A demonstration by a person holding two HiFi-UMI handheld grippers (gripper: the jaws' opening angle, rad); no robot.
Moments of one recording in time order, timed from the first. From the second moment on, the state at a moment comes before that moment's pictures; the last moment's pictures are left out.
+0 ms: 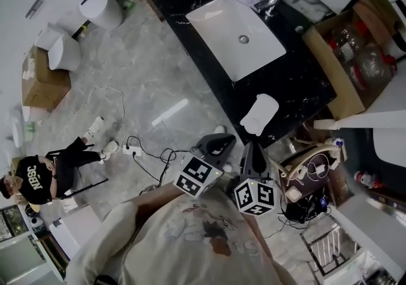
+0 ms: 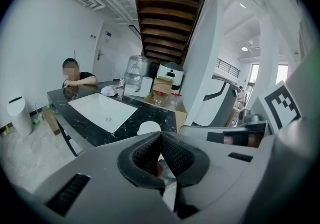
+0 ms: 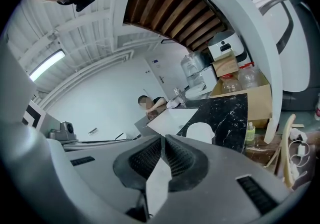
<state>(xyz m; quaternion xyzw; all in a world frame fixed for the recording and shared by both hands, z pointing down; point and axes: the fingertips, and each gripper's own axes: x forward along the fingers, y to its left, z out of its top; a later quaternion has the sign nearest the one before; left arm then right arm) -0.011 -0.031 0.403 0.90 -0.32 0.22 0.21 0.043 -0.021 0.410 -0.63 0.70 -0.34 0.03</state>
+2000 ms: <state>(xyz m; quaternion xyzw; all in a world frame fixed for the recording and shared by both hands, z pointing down) 0.036 -0.143 0.451 0.91 -0.22 0.28 0.21 0.089 -0.126 0.457 -0.70 0.62 -0.35 0.02</state>
